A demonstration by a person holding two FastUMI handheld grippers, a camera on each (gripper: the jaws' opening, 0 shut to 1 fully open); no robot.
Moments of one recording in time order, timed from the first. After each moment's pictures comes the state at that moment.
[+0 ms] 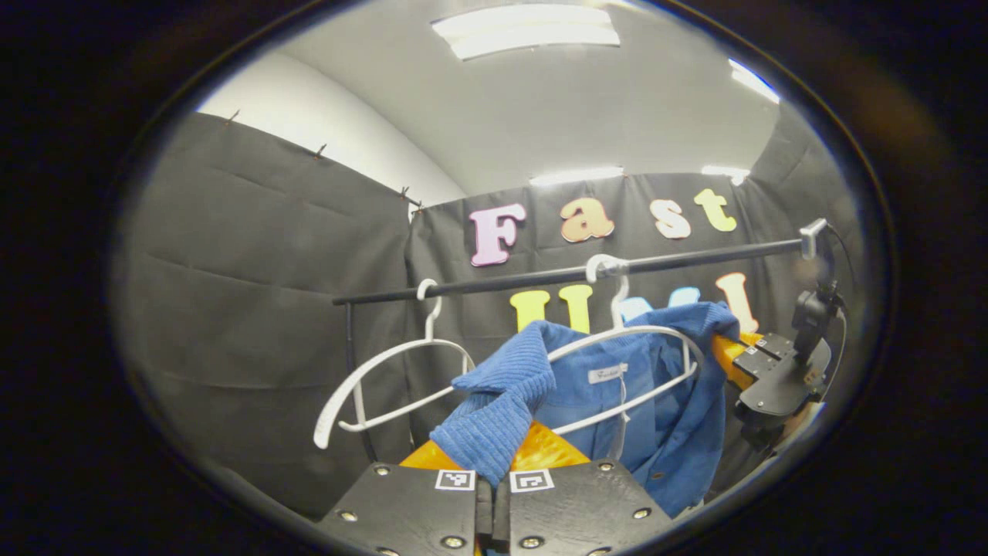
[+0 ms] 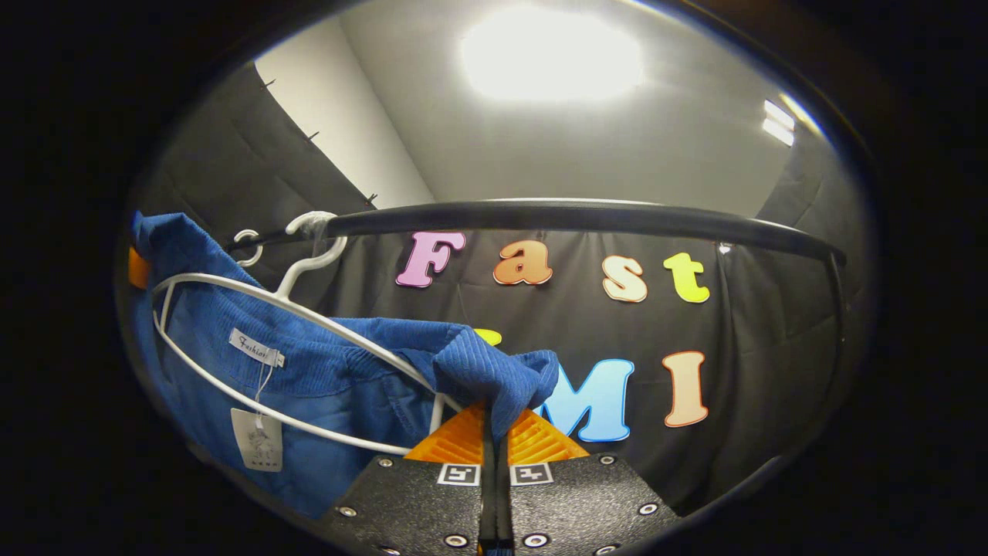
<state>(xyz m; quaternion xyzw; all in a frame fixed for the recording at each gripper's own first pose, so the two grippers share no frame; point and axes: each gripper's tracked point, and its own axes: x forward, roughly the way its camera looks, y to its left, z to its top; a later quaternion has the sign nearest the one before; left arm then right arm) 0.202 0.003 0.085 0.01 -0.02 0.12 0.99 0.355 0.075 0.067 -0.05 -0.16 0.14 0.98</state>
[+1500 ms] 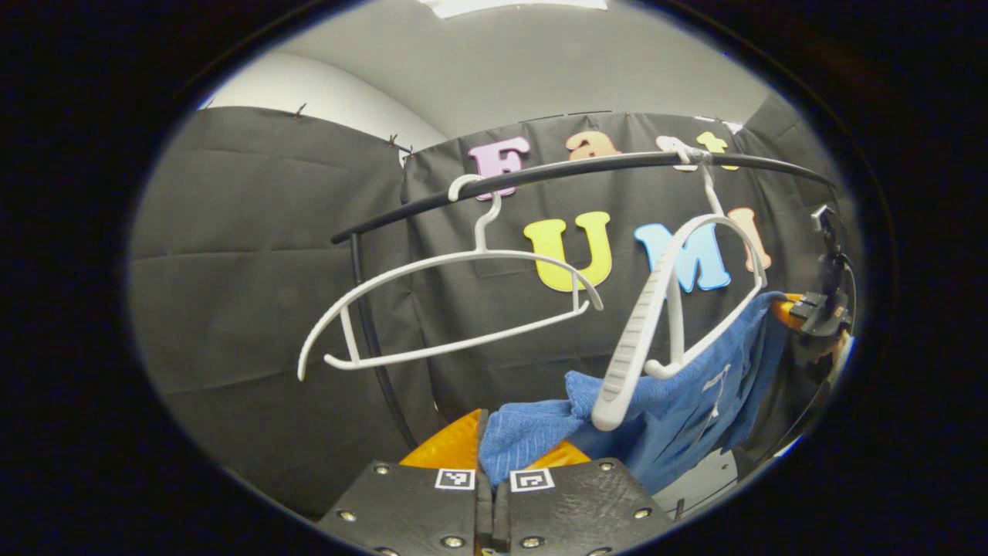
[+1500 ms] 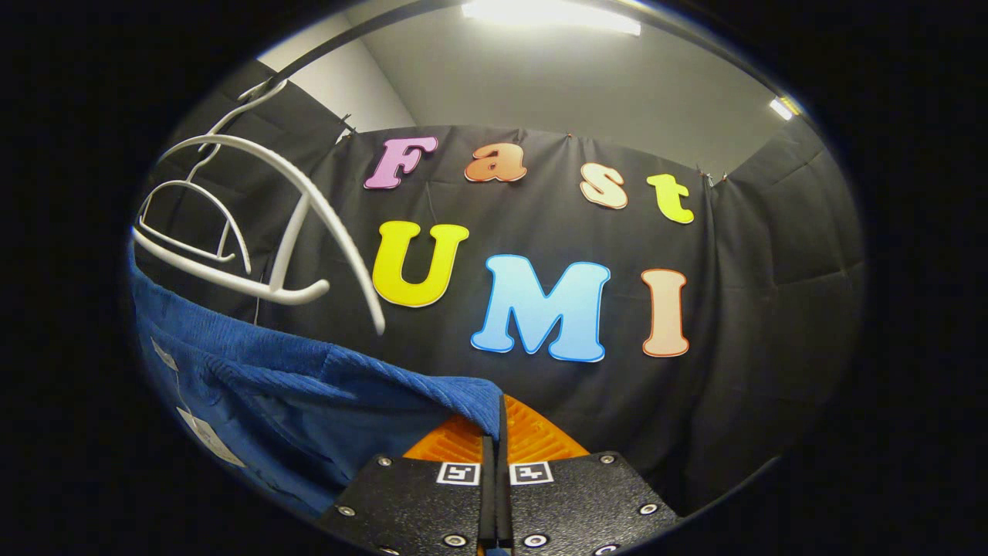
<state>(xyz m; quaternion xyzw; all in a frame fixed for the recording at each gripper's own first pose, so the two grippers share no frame) 0.237 0.088 -0.028 0.04 0.11 0.10 0.99 0.412 0.021 -0.066 -0.08 0.01 0.10 0.99</state>
